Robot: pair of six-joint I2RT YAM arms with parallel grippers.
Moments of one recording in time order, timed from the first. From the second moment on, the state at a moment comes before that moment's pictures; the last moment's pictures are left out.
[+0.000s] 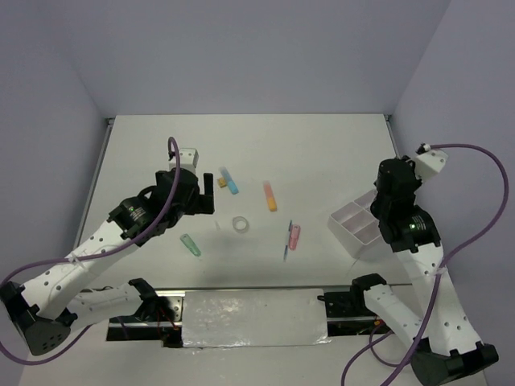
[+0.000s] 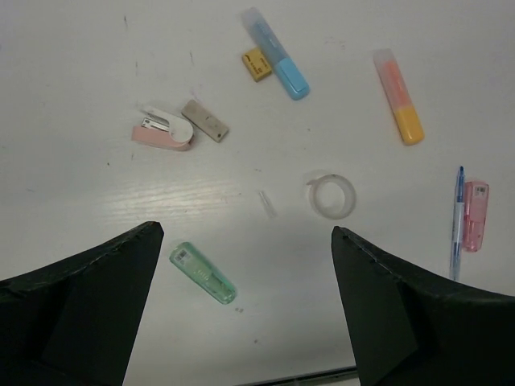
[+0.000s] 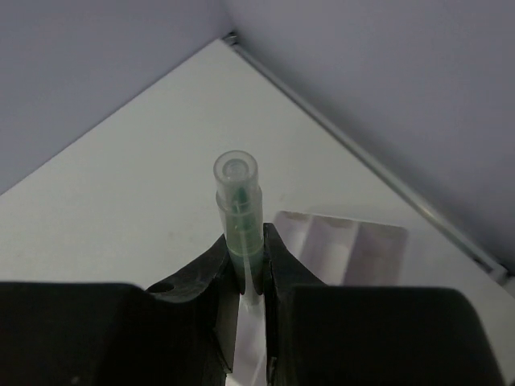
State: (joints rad) left arm -0.73 1.01 1.07 -0.73 -0.46 -0.49; right arm 0.24 0.79 1.00 -0.56 0.78 0.49
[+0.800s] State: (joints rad) left arm -0.71 1.02 1.05 -0.74 -0.44 -0.42; right arm -0.04 0.80 0.75 -0.46 0.96 0.54
